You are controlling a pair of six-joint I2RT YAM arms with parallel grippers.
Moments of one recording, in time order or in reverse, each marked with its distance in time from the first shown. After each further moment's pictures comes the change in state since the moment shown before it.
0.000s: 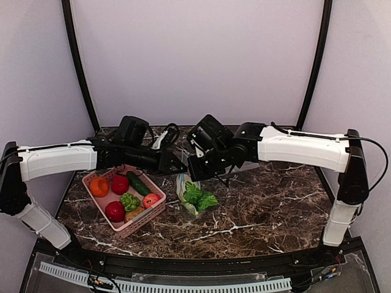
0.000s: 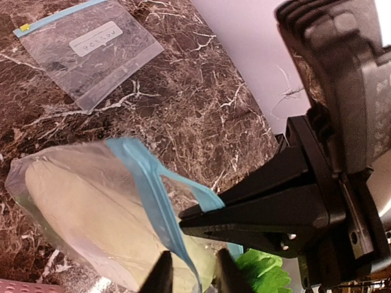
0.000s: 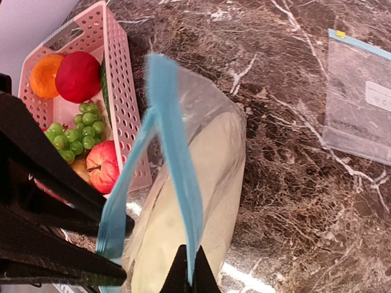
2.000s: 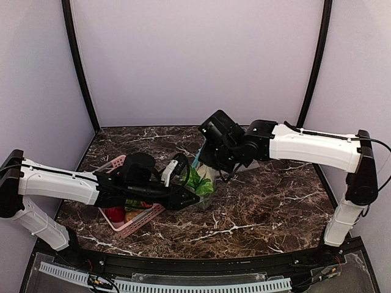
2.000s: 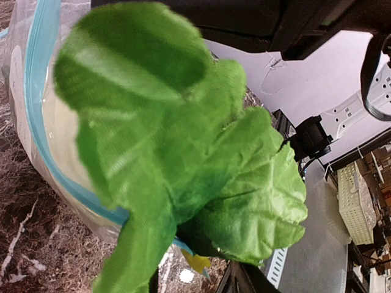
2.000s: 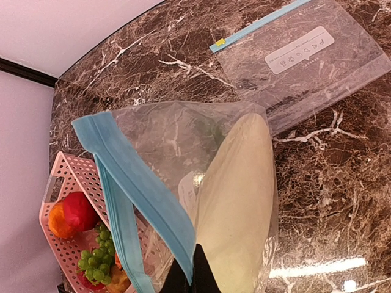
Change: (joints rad) left arm -0.276 -0.052 -0.291 0.401 -0.235 0.040; right arm -0.023 -0.100 -0.069 0.019 0.290 0.619
